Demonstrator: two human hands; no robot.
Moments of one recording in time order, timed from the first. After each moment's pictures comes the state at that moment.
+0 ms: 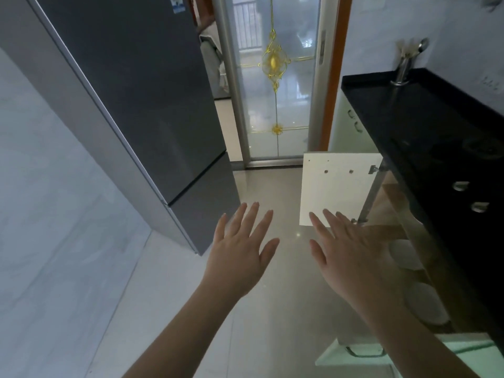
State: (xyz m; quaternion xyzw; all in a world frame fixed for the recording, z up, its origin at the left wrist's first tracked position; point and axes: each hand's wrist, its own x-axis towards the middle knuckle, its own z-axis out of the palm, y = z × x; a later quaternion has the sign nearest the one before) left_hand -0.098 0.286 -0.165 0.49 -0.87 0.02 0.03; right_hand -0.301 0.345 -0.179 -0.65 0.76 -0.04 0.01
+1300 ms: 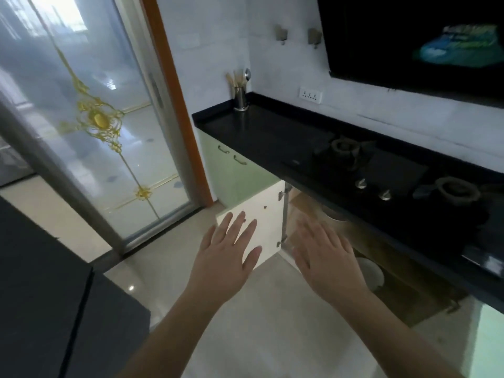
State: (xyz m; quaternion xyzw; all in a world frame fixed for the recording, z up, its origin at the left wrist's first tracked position) left_hand -0.240 -0.111 -0.197 0.13 -0.99 0.00 0.05; right_hand -0.343 0.082 -0.198 -0.32 0.94 -0.08 0.01
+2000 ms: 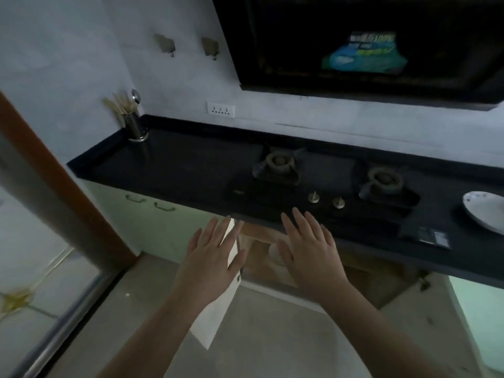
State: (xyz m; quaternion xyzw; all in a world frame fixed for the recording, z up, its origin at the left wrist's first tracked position) left_hand -0.482 -0.259 -0.213 -0.11 -0.99 -0.03 0.04; right_hand -0.489 -0.040 -0.196 -0.09 0.99 -0.10 -0.02
